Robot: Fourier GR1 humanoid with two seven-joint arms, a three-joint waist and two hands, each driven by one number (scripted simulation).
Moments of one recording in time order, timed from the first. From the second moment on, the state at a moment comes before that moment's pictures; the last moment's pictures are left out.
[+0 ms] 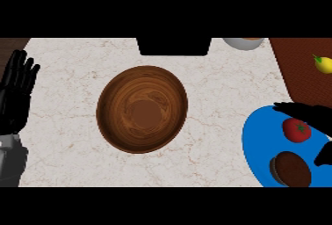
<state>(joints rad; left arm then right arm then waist) -0.23 0.34 0.19 -1.51 0.18 0.04 -0.01 -0.27 -0.68 0.04 -1.12 0.93 0.43 -0.63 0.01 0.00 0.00</state>
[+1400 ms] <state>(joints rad) -0.34 0.28 0.14 -1.49 0.15 -0.01 -0.02 -0.79 -0.62 0.05 -0.76 1.12 0.27 -0.81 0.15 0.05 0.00</state>
